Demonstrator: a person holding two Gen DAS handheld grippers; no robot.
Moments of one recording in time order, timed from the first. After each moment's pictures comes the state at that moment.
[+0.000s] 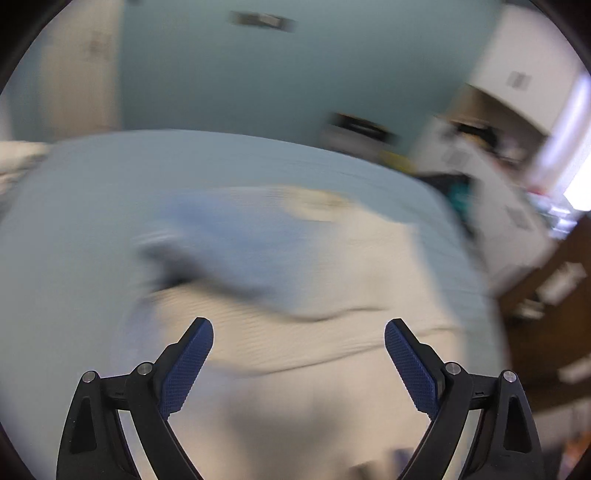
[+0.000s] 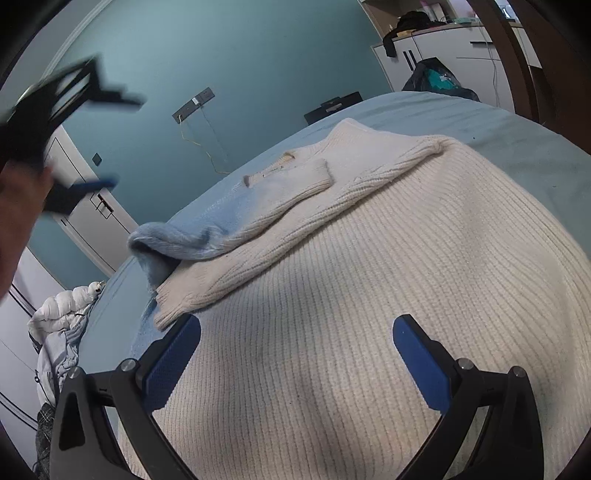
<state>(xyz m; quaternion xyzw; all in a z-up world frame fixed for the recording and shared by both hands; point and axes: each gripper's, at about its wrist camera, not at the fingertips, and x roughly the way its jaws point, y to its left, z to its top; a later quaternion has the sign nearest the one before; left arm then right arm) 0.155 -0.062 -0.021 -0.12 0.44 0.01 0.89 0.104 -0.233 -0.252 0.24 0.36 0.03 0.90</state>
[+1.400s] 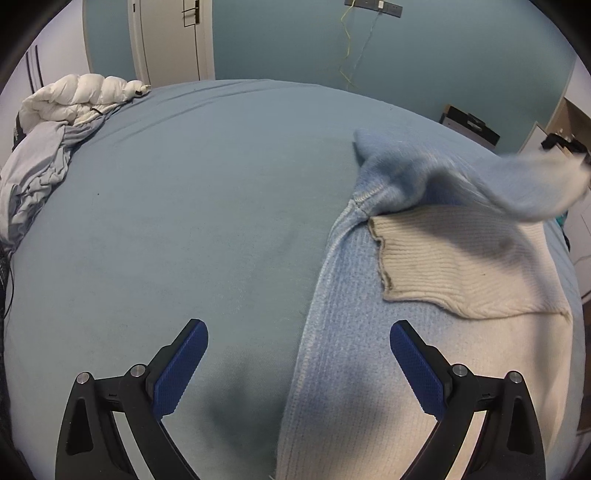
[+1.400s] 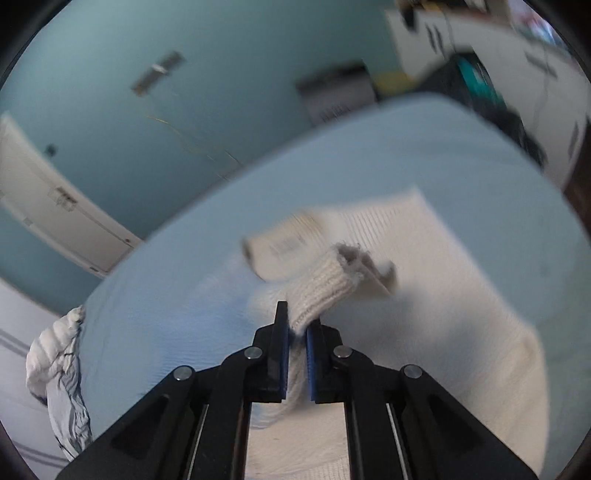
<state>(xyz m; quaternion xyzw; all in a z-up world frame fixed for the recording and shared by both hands) 0.091 0.065 -0.118 -0.13 0.48 0.13 0.86 0.392 -0.215 -0.094 0.19 0.43 0.03 0.88</state>
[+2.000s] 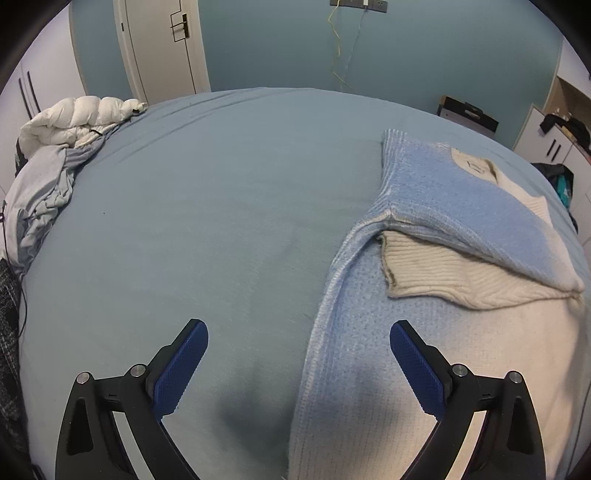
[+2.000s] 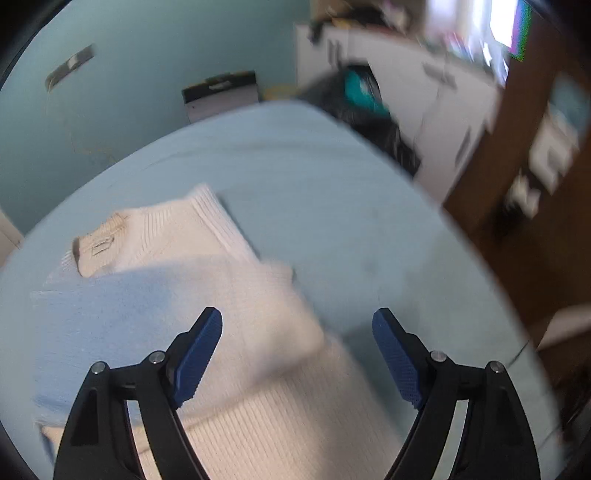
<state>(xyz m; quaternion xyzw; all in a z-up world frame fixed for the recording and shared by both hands) 0.095 0.055 -0.116 -0.08 0.48 0.14 0.86 0.350 -0.352 -0.229 0.17 0.50 -0.17 0.83</state>
